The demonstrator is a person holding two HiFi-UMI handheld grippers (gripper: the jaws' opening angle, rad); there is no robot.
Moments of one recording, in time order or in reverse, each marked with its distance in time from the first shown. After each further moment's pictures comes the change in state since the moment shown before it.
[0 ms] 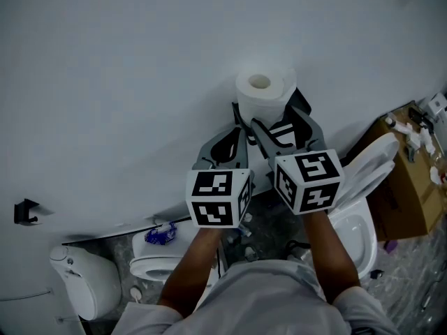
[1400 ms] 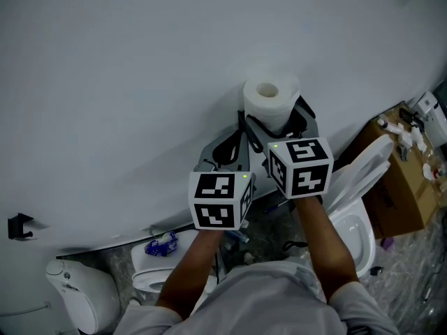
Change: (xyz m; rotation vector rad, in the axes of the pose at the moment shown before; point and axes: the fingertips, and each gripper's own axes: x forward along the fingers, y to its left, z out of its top) left arm 0.003 0.018 0.007 0.004 -0.027 -0.078; right arm 0.041 0.000 0.002 -0.050 0.064 -0.101
